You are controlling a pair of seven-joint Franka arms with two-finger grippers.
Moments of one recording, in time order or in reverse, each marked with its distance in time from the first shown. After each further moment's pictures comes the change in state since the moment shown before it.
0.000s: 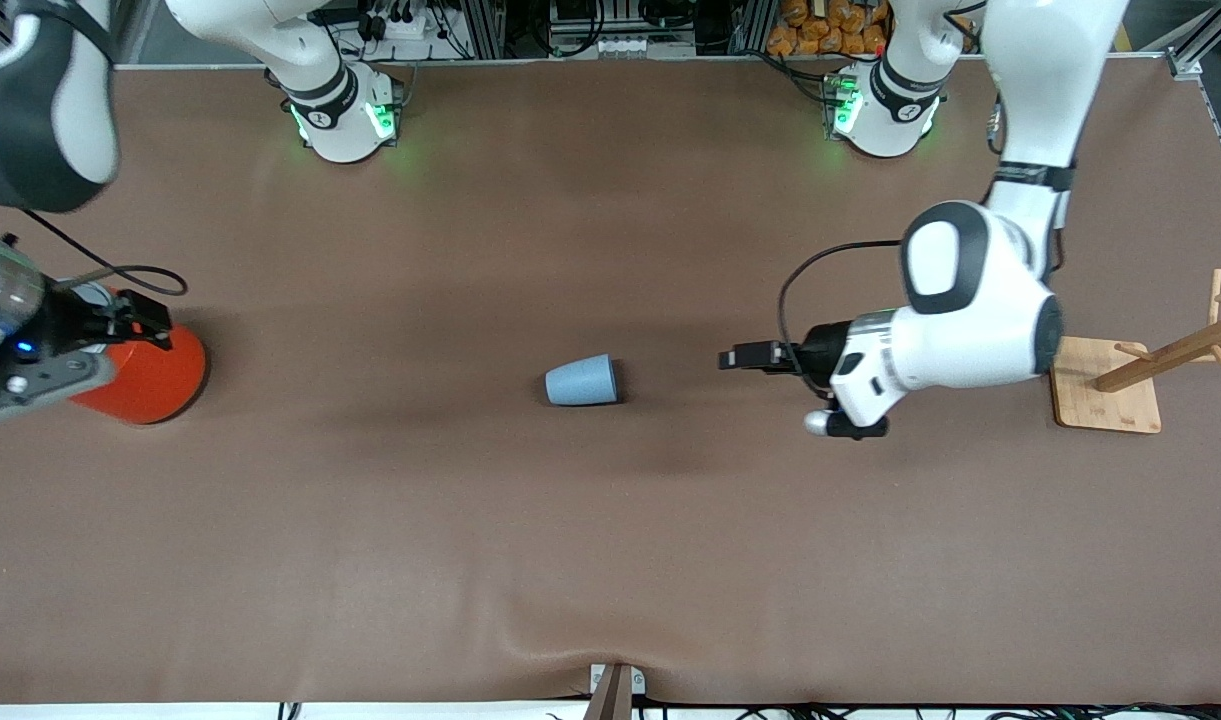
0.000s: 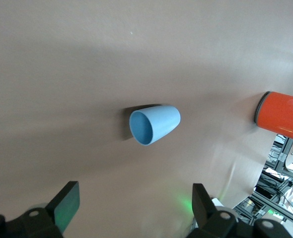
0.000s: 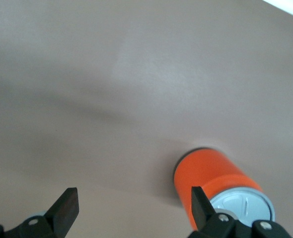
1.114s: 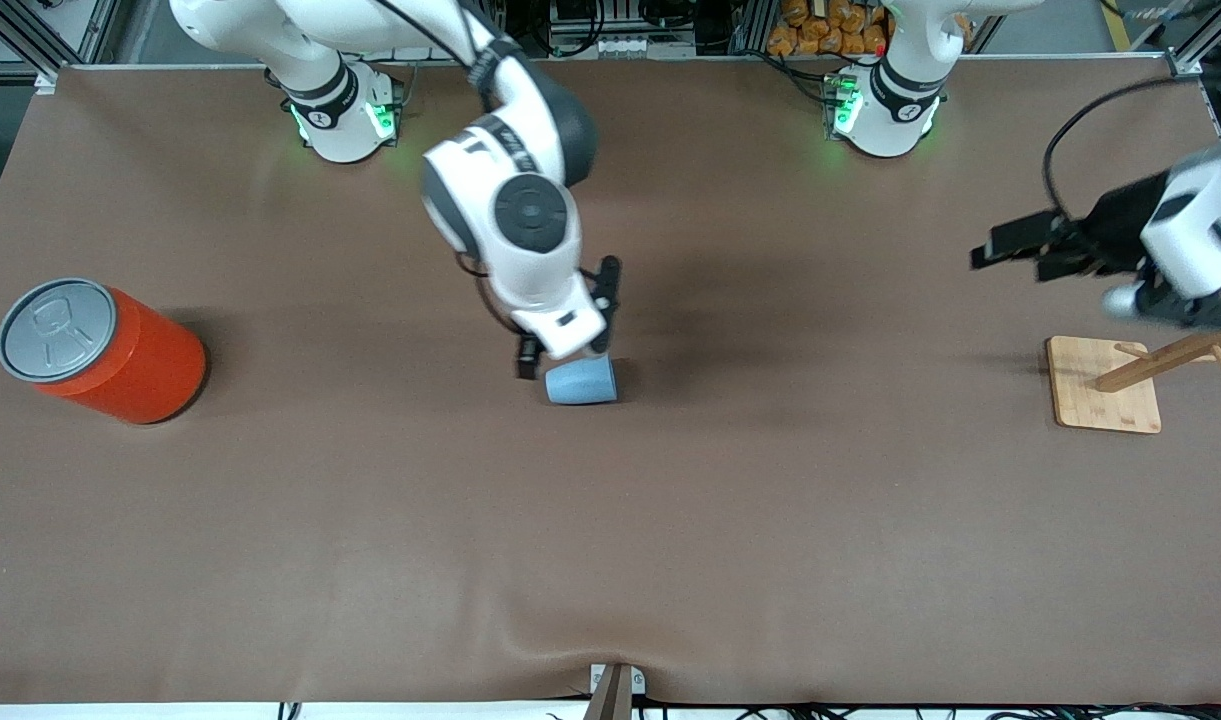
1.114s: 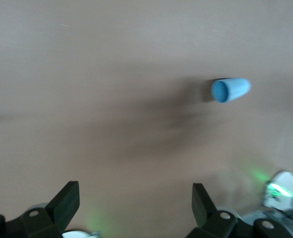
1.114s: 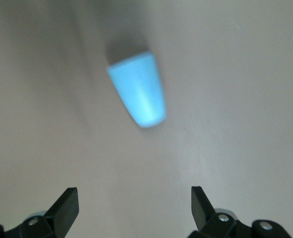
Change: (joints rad) left arm 0.291 -0.264 0.039 0.180 0.409 -0.555 -0.007; right arm 0.292 0.270 0.367 0.051 -0.012 0.160 -0.313
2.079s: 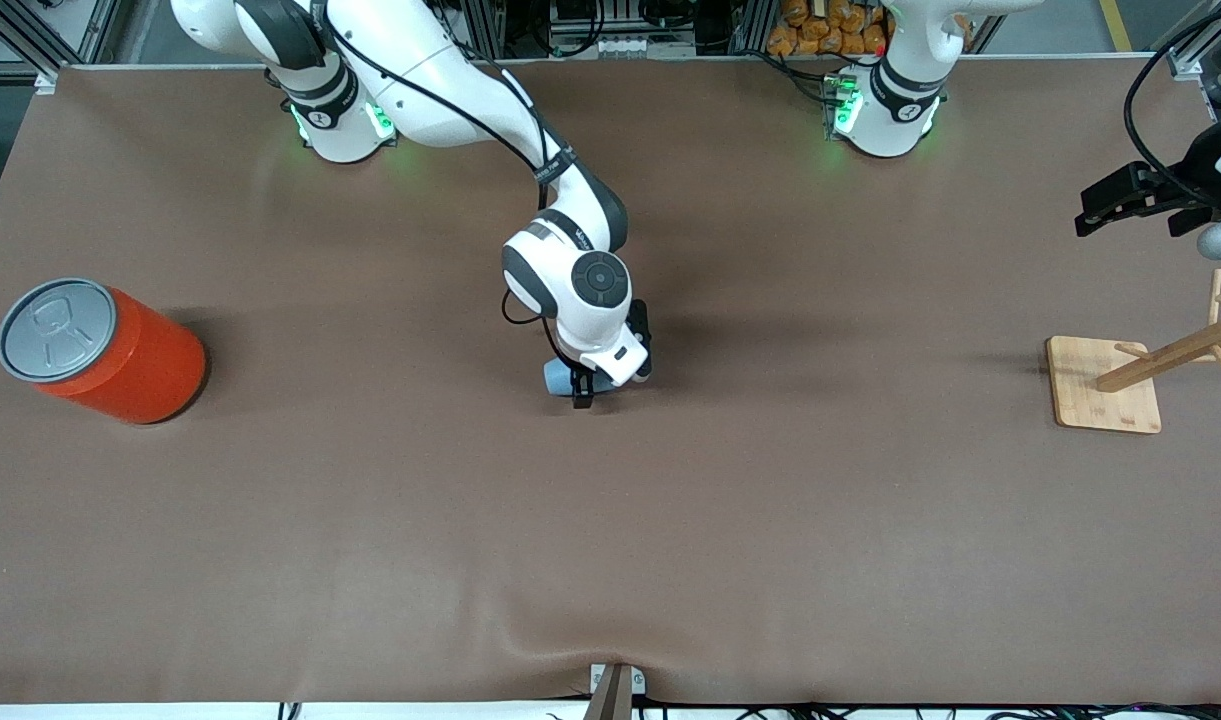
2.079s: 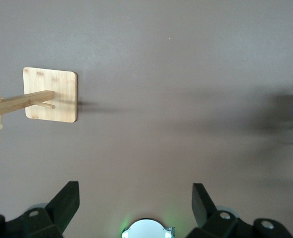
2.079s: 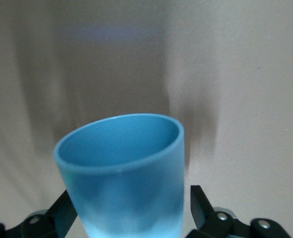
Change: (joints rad) left arm 0.004 -0.167 0.002 0.007 0.432 -0.058 0.000; right arm 0.114 0.309 0.033 -0.073 -0.078 0.423 -0.133
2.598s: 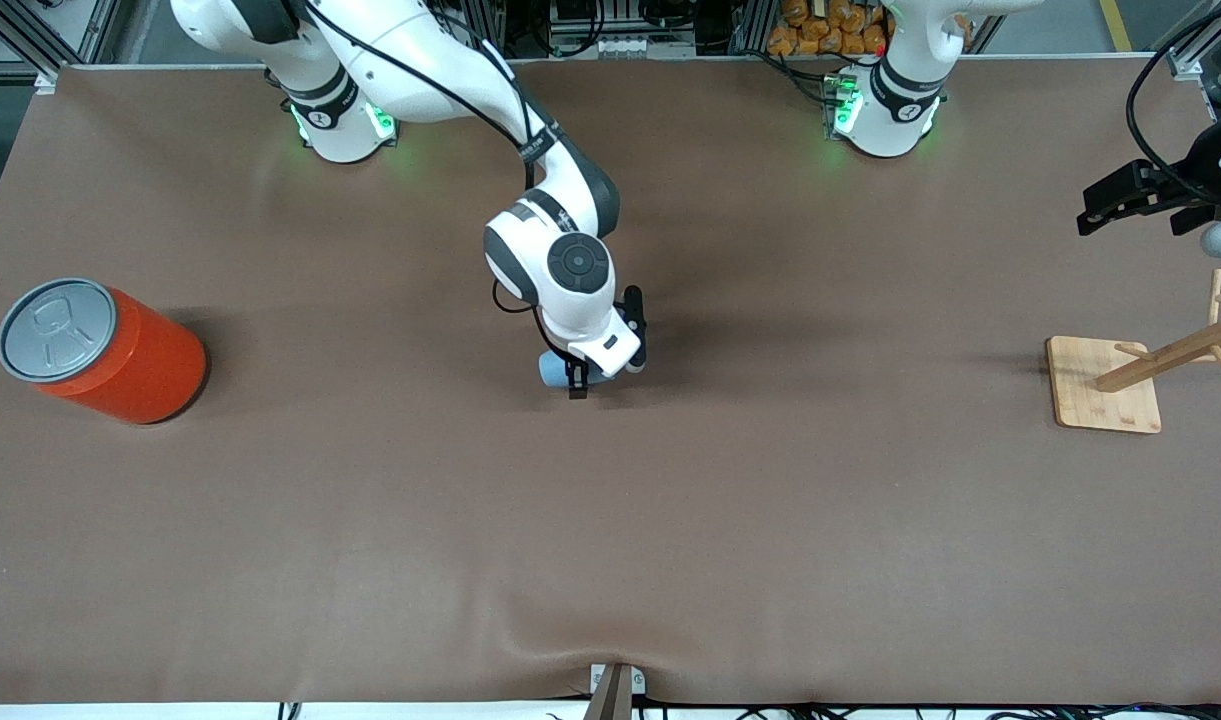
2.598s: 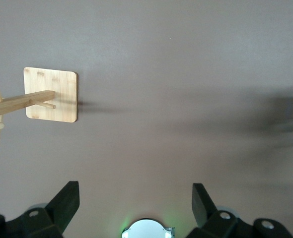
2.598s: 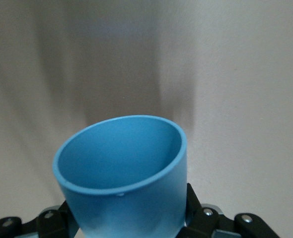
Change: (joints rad) left arm 0.002 -0.001 0.001 0.000 0.000 0.000 0.000; right arm -0.010 -0.074 0.001 -0.057 0.033 -0.002 -0.018
